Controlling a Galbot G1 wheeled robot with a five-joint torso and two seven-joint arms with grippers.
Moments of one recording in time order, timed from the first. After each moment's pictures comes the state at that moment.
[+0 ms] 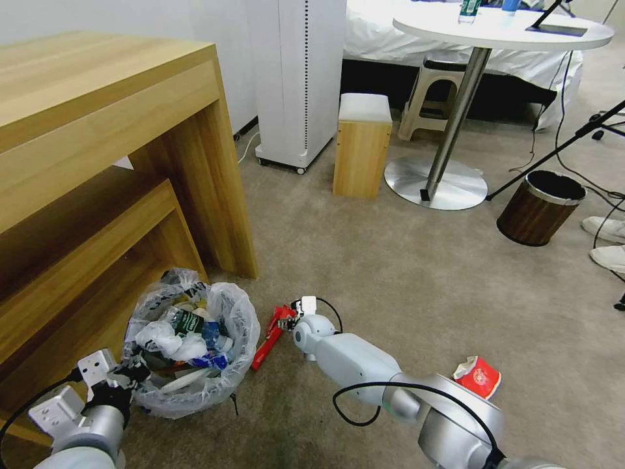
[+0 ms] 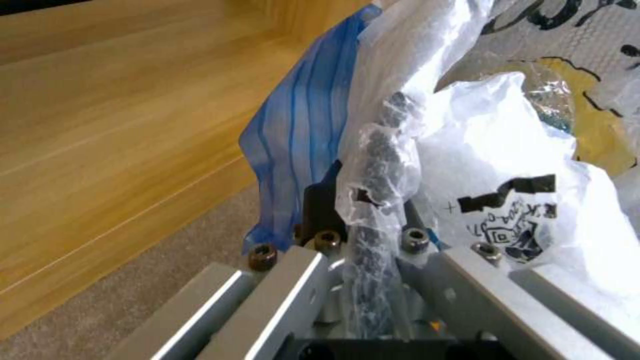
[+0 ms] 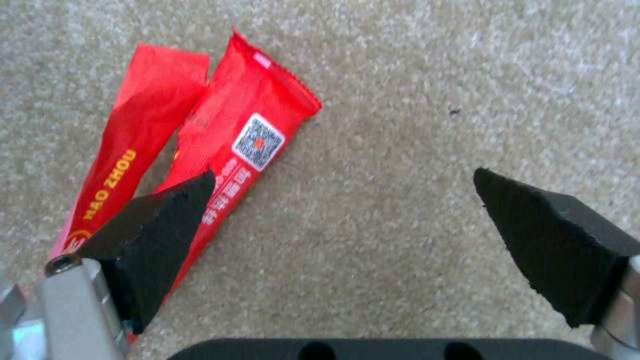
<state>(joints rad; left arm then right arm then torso) 1.75 -1.36 -0.83 -2.32 -0.75 0.47 -0.37 -0.41 1.61 -0.51 0.64 1.07 -0.29 0.42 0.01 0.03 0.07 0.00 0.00</state>
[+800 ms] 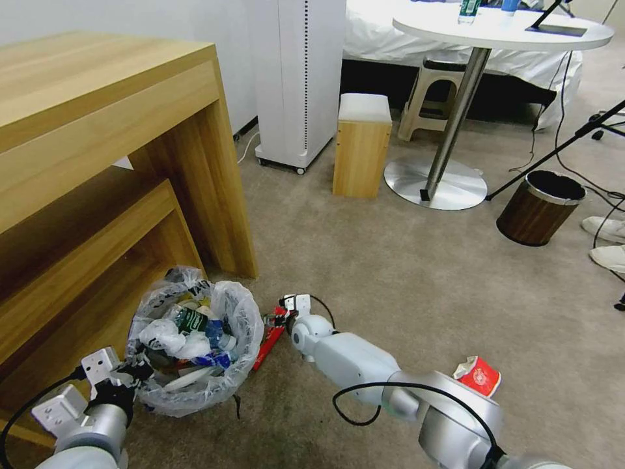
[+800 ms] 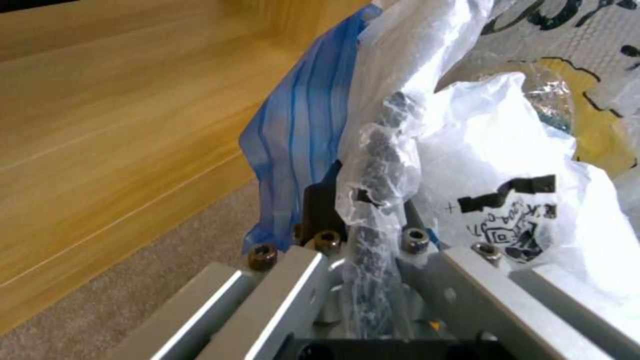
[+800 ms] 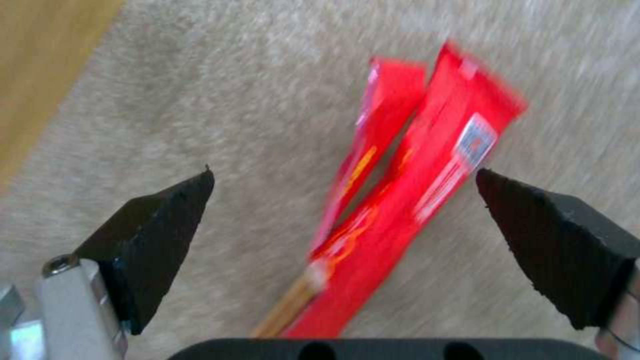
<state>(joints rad) 1.75 -1.38 -0.81 -2.32 -0.74 0.46 -0.36 -0.44 1.61 -0.55 0.73 1.19 -0.21 0.32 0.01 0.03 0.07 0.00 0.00</state>
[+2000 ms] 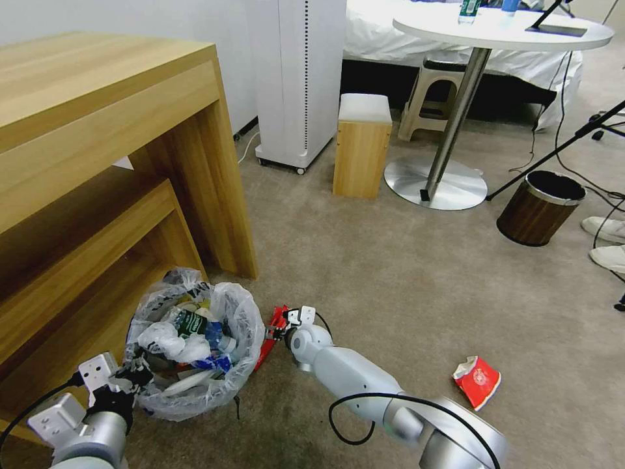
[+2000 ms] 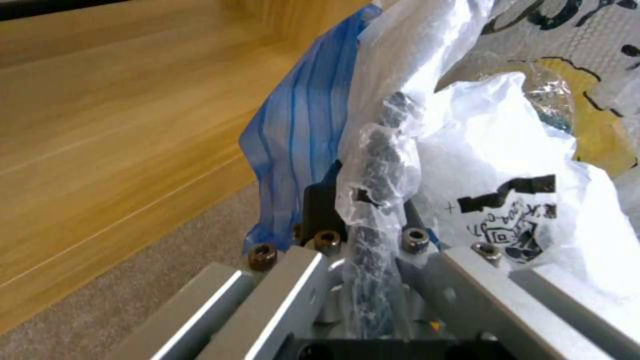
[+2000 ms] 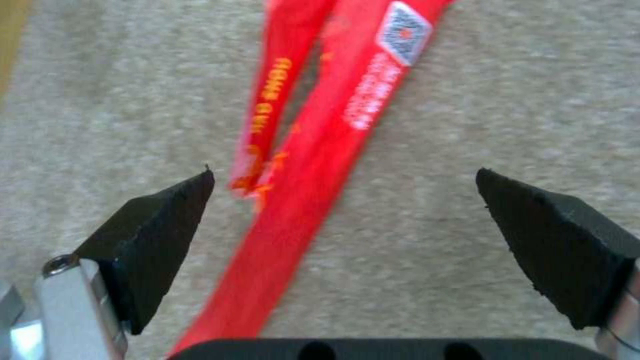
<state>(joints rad) 1.78 -1.42 -0.81 -2.35 -0.69 0.45 -0.34 -0.50 1.61 -0.40 0.73 1.20 -0.30 0.35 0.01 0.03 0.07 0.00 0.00</state>
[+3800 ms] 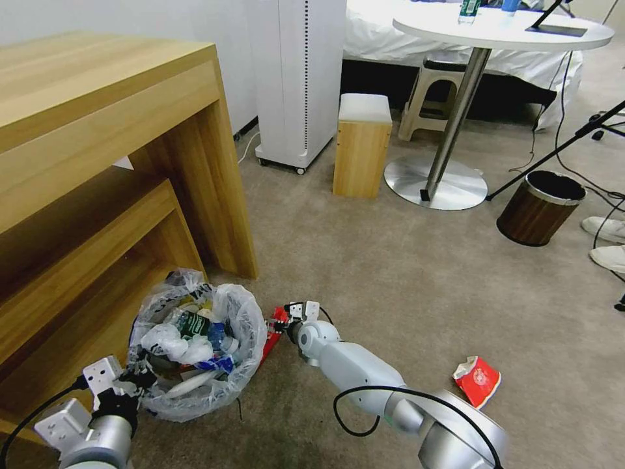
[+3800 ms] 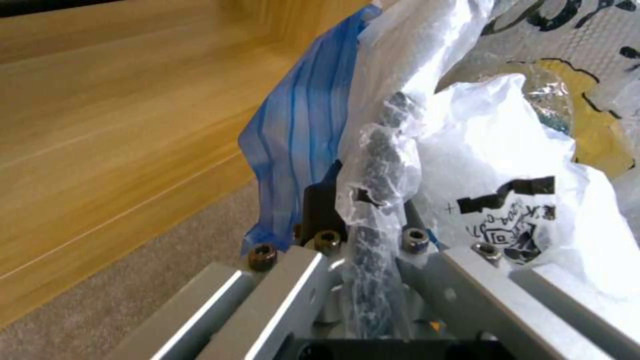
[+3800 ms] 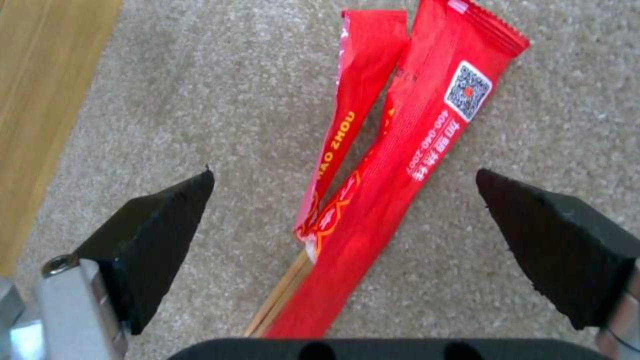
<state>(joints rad) 1.79 -1.44 -0.80 -2.34 -0.66 0.41 -0.31 -0.49 1.61 -0.39 0.70 1.16 -0.28 0.20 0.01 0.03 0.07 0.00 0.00</state>
